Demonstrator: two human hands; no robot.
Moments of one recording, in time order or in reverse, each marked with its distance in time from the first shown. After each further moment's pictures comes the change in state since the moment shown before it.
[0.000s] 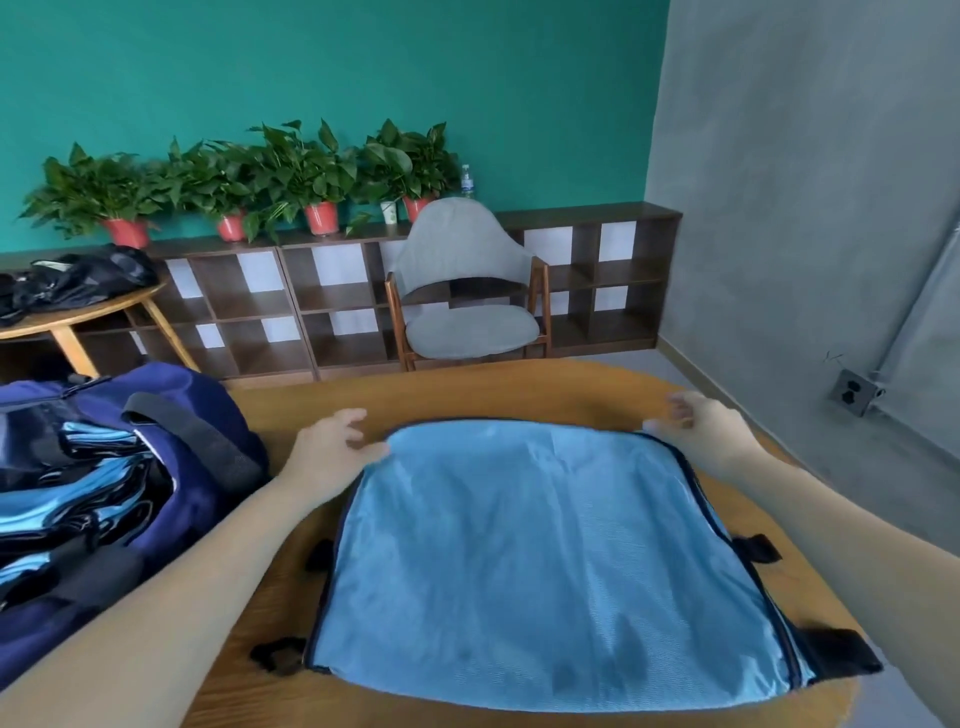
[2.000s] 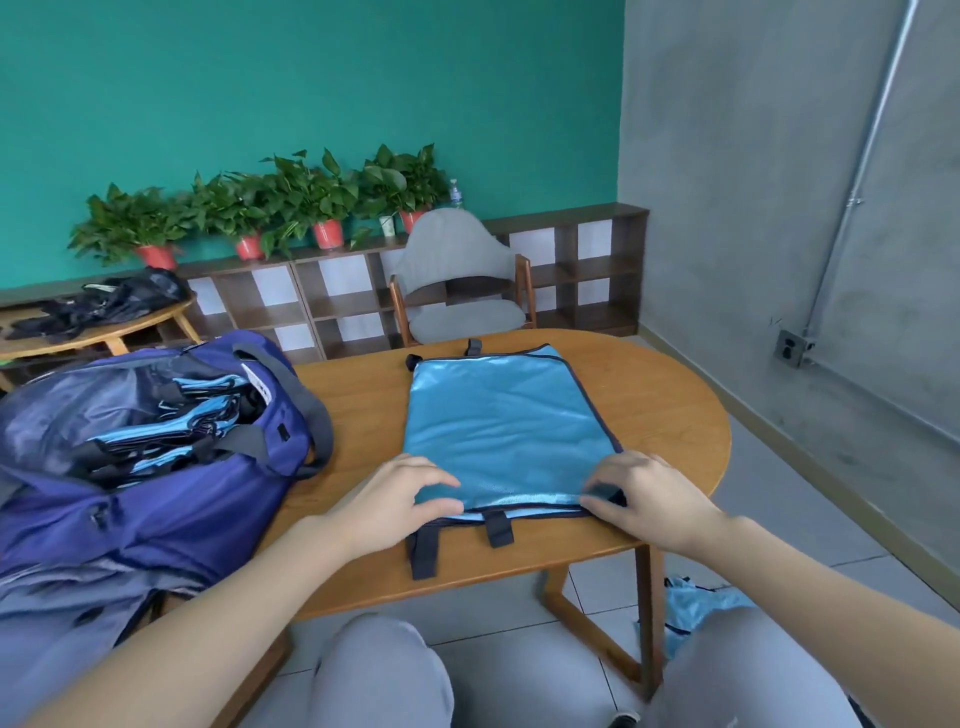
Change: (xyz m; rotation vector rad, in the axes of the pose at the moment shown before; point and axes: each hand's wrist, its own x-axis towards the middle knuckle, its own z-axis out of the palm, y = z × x) left_hand -0.187 -0.015 0.029 0.323 -0.260 0.603; right_hand -0.236 0.010 0.024 -0.332 -0.123 -0.564
